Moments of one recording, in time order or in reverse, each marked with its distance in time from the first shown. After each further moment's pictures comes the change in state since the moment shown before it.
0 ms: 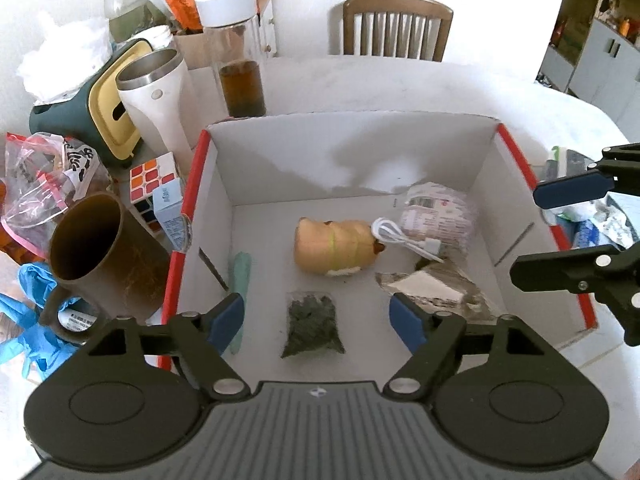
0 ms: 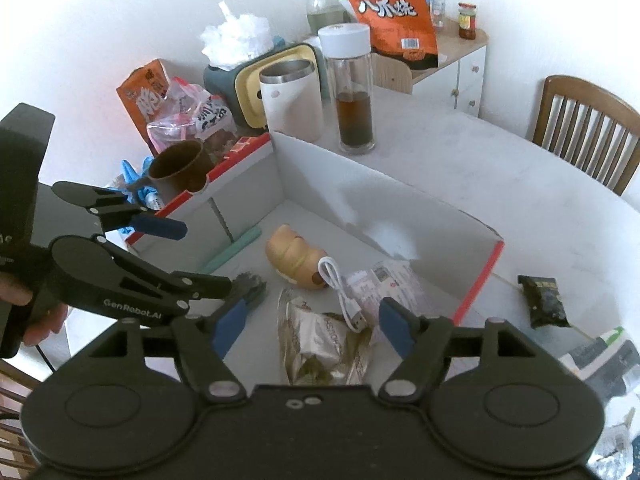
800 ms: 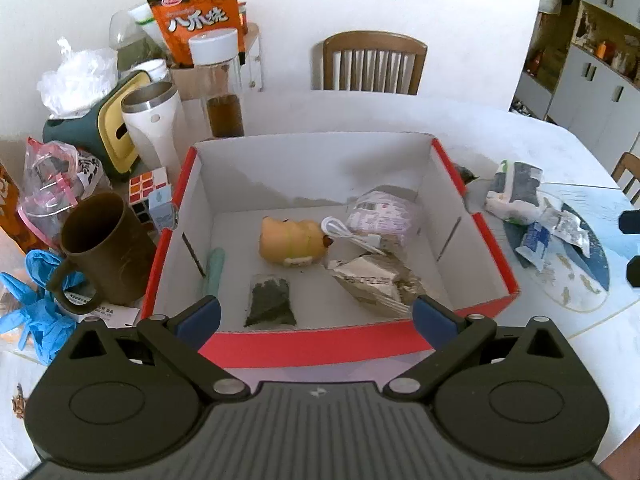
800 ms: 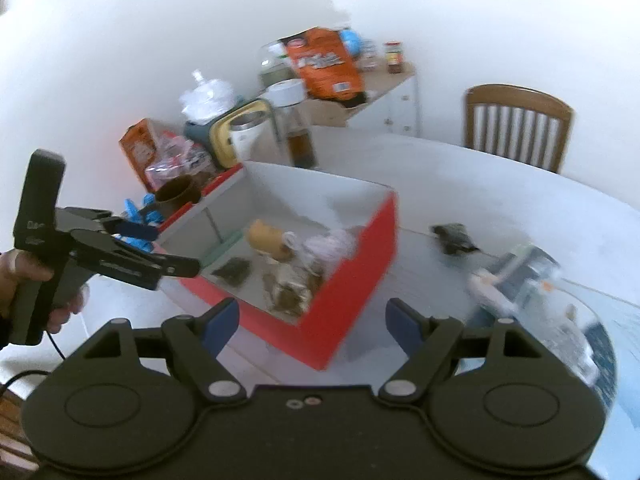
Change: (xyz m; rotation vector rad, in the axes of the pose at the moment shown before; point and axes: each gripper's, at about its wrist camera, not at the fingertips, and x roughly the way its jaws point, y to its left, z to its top) left arm -0.059 -0.030 -0.041 -0.001 -0.126 -0.043; right arm -0.131 -0.010 -0.101 0.152 -0.178 -0.098
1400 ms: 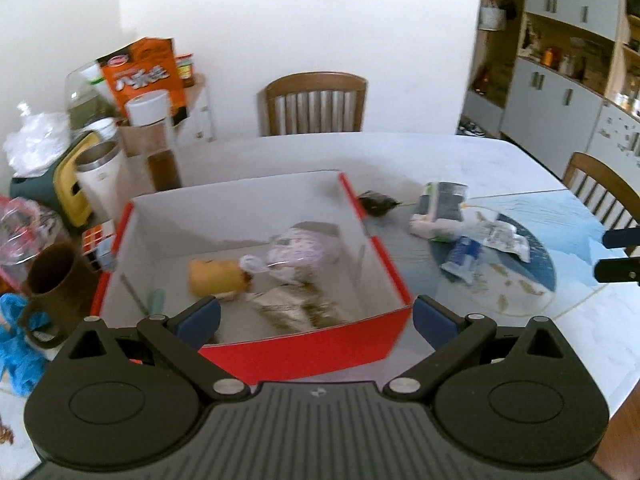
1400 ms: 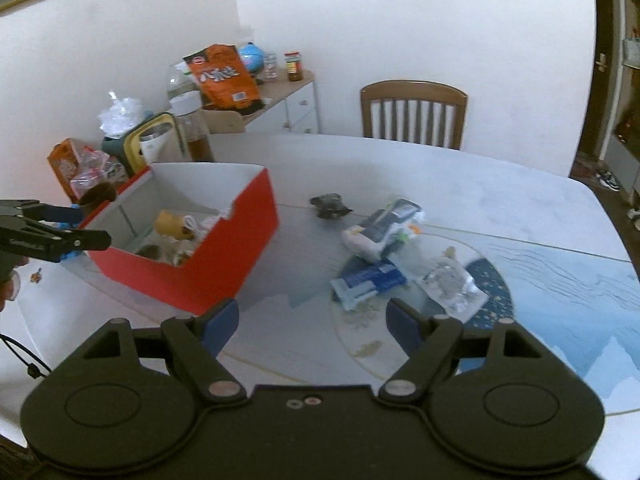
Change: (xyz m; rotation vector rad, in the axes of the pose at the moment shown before) left arm -0.033 -0.064 -0.009 0.103 -0.135 -0.102; right arm -0.059 -0.050 -0.066 0.108 -0.053 -0.237
